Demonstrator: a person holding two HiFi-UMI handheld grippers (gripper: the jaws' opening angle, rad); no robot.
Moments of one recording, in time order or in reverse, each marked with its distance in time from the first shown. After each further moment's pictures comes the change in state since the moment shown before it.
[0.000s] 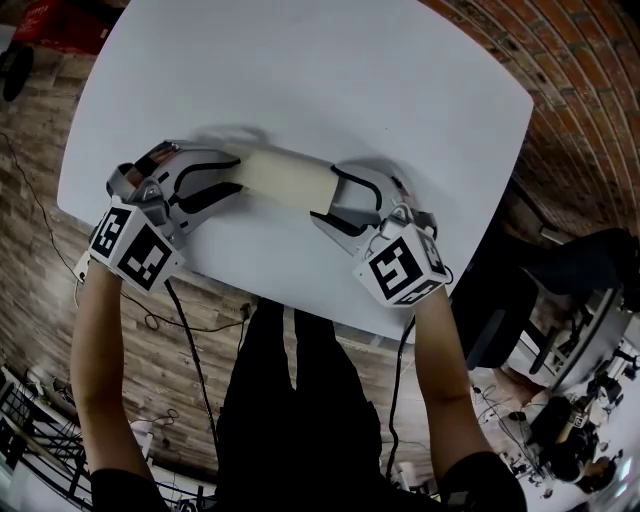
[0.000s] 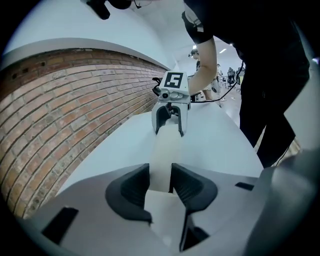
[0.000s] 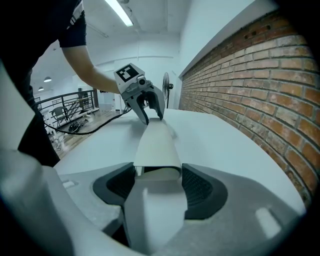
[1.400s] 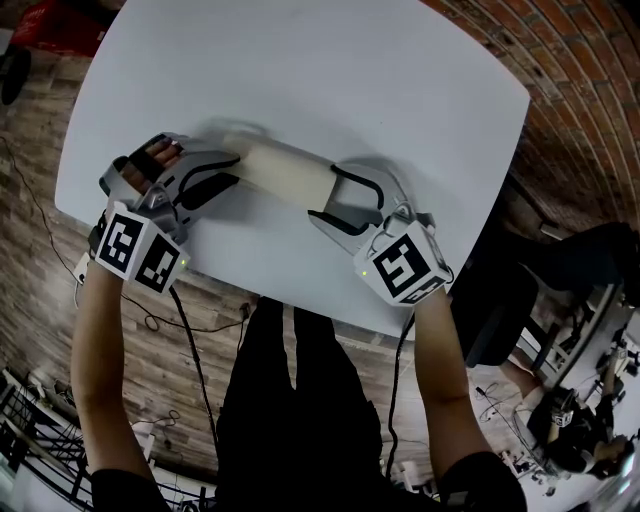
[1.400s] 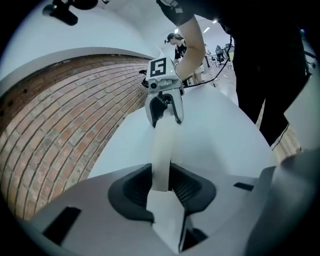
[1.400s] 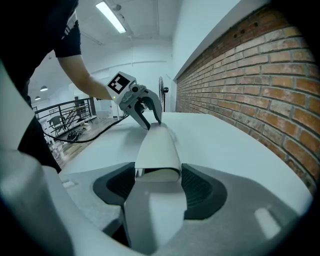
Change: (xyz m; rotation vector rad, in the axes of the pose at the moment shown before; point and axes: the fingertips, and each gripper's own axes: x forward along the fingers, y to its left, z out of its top) left arm 0.008 0.002 0.005 0.210 0.100 0.054; right arm -0.014 0.000 0.001 0.089 -0.057 -0.002
